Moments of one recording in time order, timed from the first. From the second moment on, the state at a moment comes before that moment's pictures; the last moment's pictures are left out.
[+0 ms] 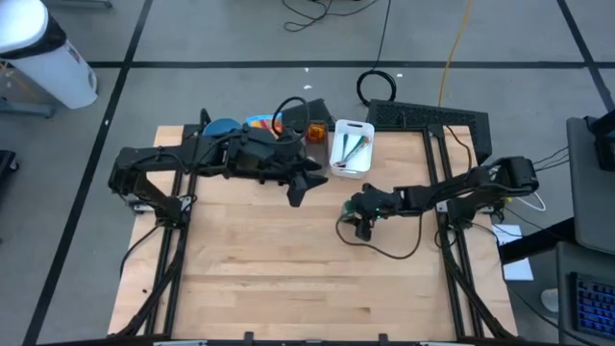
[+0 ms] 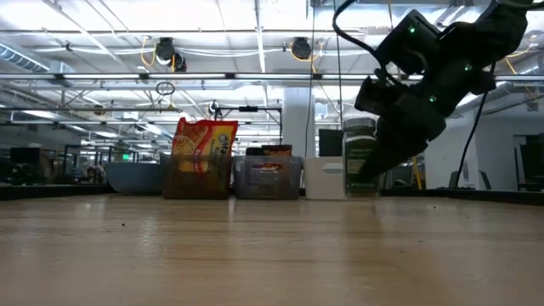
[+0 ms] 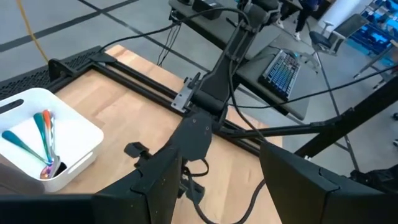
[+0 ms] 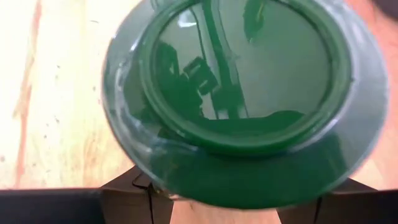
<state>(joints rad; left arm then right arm) -0.04 1.58 1.82 -0.61 -0.10 -0.50 0.00 1.43 0.52 0.16 0.06 0.22</state>
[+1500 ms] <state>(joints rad) -0.04 1.58 1.82 -0.64 -0.09 -0.50 0.00 1.13 0.52 0.20 0.05 0.15</state>
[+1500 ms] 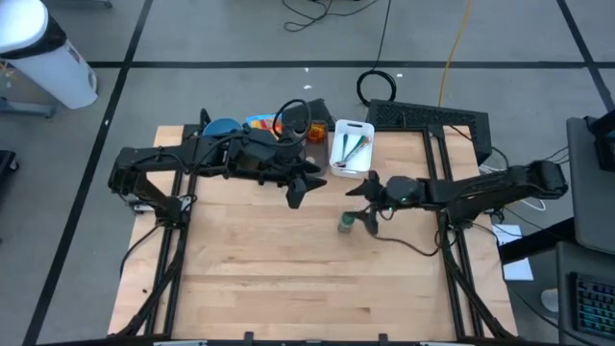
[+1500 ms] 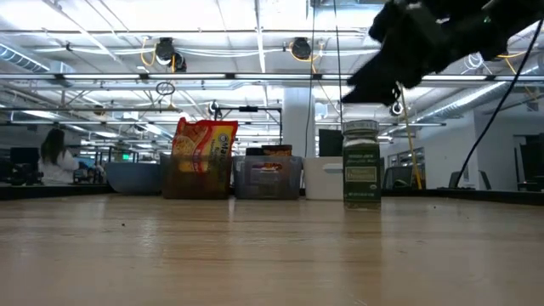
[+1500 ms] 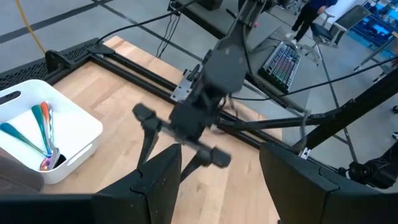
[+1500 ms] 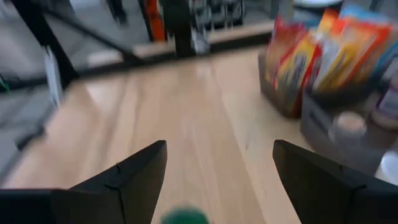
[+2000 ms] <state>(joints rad) -0.04 1.64 1.82 -0.72 -0.03 -0.46 -0.05 0.68 0.52 0.19 0.16 0.17</state>
